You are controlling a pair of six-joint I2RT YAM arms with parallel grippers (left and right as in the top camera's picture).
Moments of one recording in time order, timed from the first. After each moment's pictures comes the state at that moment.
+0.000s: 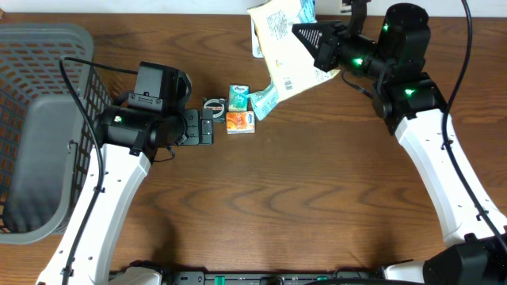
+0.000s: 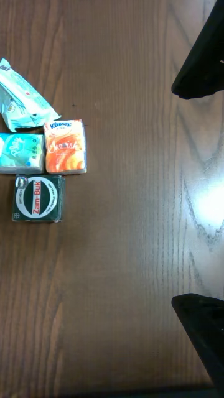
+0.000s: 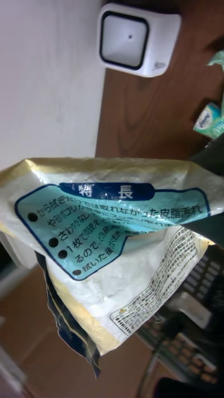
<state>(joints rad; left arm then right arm) -0.22 1.37 1.31 -1.05 0.07 -0.22 0.22 1.57 1.42 -0.07 -0.69 0.47</state>
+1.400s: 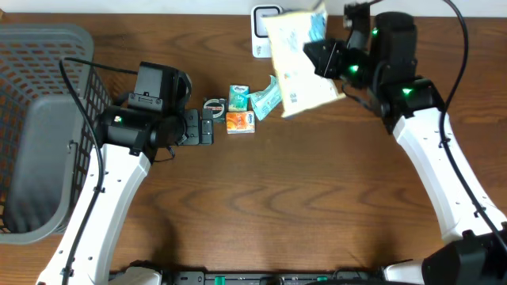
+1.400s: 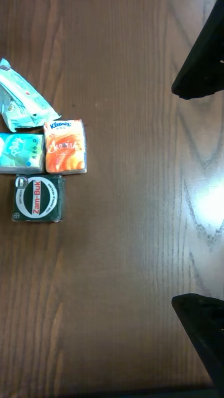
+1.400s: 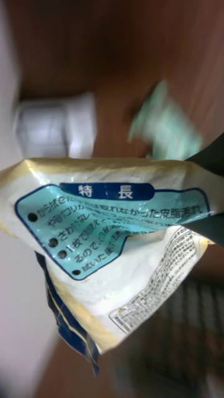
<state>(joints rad) -0.22 1.37 1.31 -1.05 0.07 -0.22 0.23 1.59 1.42 -0.41 -0.36 0.50</state>
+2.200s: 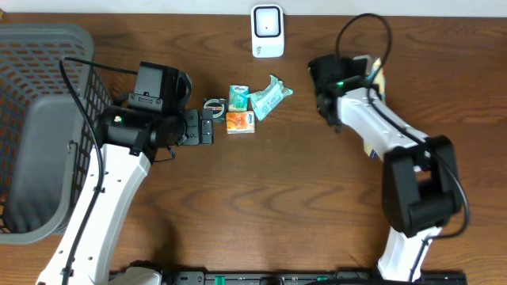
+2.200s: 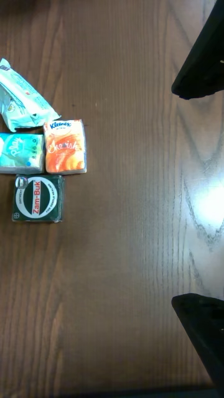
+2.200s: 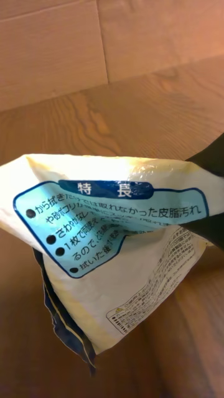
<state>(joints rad) -0.22 1.37 1.31 -1.05 0.07 -0.22 0.34 2.02 1.42 -0.74 0.96 0.31</state>
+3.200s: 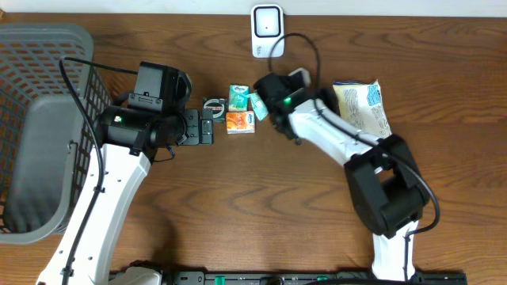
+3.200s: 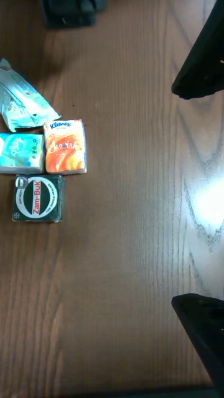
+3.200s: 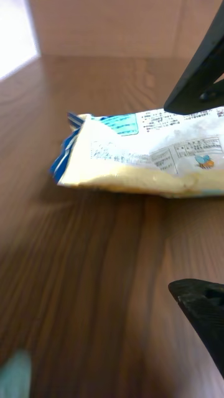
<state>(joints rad) -0.22 1.37 1.31 -1.05 0.07 -0.22 0.56 2.09 1.49 -0.76 0.84 0.20</state>
